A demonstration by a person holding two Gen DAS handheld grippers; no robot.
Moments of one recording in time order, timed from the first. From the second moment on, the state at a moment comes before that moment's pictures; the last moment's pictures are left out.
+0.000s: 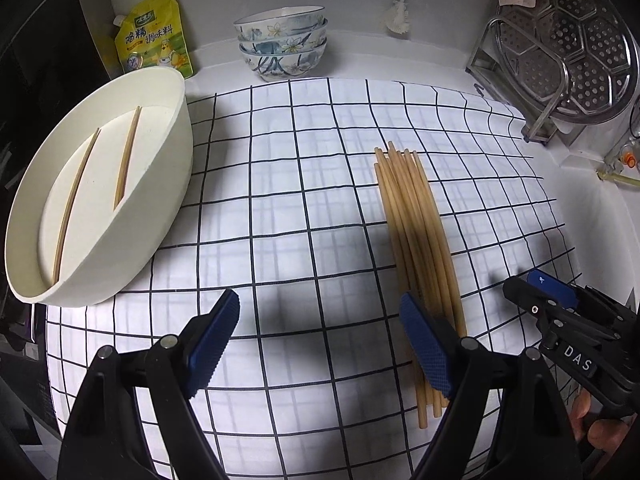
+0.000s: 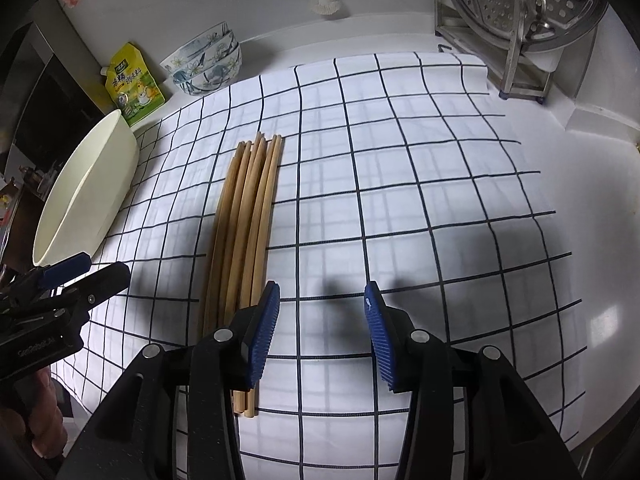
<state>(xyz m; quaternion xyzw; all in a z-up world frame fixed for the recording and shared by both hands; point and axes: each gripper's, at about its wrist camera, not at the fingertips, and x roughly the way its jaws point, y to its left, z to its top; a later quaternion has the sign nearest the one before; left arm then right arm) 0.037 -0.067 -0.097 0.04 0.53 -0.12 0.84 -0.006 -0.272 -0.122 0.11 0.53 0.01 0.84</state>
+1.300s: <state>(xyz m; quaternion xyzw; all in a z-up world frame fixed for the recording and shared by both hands) 0.037 -0.074 -0.123 0.04 0.54 -0.13 0.83 0.007 -0.237 -0.143 0.02 0.55 0.02 0.84</state>
